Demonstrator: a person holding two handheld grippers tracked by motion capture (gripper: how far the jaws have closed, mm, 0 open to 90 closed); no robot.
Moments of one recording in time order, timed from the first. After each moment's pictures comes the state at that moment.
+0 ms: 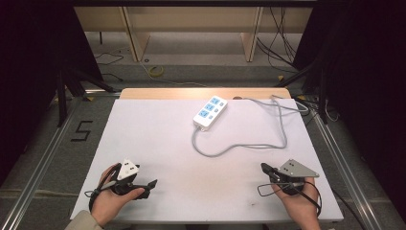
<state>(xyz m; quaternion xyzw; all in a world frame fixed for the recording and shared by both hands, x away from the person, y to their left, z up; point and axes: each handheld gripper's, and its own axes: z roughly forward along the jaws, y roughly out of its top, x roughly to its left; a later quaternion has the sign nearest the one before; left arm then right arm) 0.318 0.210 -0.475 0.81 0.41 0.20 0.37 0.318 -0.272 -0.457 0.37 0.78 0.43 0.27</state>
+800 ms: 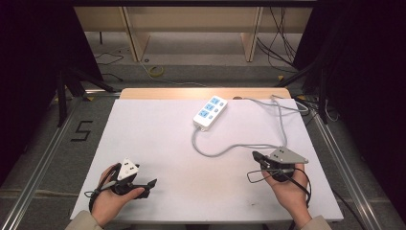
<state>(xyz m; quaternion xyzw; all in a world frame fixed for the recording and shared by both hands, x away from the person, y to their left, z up) 0.318 0.210 -0.475 0.81 0.41 0.21 0.37 0.344 -0.245 -0.437 0.36 0.78 0.44 0.27</state>
